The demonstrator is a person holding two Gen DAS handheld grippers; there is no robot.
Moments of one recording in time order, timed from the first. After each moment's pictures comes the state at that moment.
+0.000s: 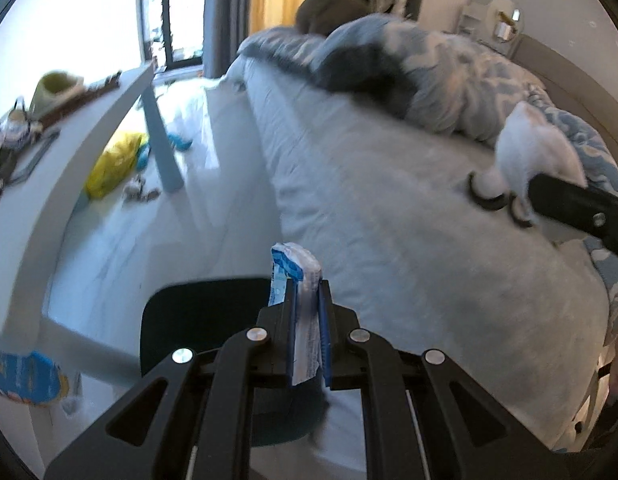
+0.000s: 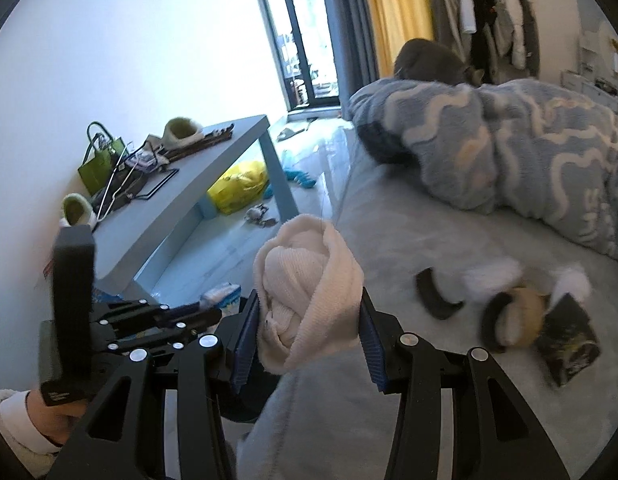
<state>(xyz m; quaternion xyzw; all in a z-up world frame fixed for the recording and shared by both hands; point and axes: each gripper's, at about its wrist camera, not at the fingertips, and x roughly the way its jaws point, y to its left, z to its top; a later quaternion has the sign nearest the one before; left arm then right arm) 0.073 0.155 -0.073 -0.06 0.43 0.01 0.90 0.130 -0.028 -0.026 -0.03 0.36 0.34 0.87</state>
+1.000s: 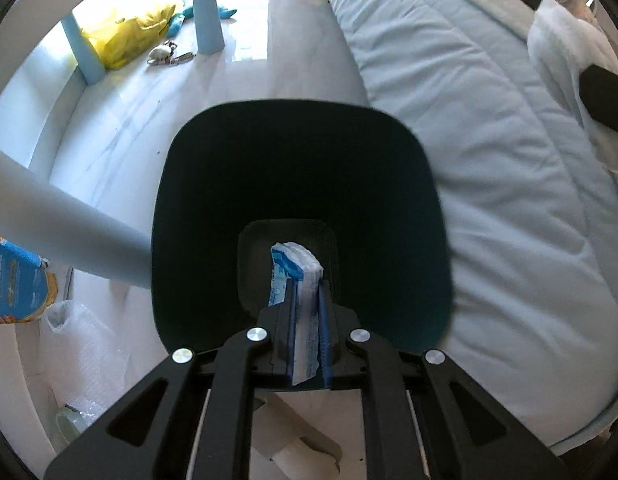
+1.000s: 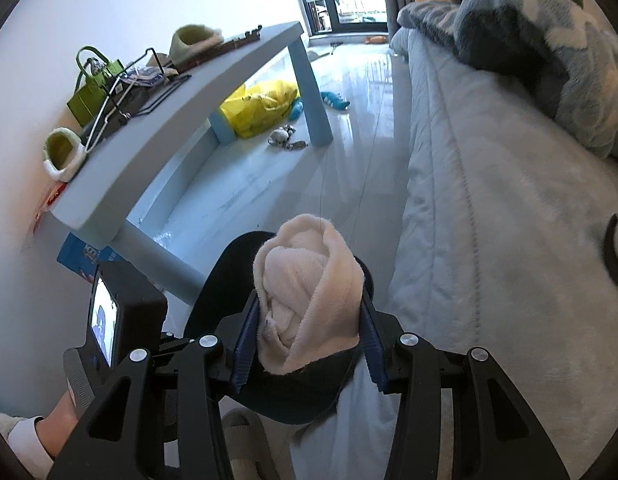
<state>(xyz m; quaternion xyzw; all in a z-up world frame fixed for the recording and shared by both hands) 0.052 0.239 -0.204 -0.12 0.59 0.05 0.80 0.135 0.098 -0.118 -0.08 0.47 0.35 0.81</state>
